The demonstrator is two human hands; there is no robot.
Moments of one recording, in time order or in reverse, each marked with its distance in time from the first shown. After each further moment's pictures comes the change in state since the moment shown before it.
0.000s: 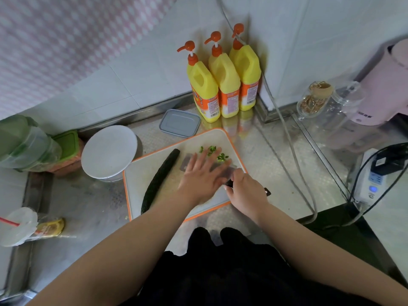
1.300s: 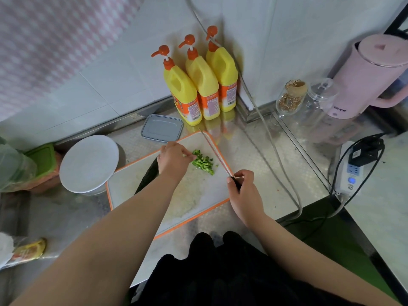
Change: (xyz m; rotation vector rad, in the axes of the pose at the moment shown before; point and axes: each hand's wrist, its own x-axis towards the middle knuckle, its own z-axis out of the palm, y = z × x) left_hand 0.062 -0.040 -0.010 -0.564 0.173 -0.533; right_hand -0.019 0.005 -0.021 0.662 0.008 0.545
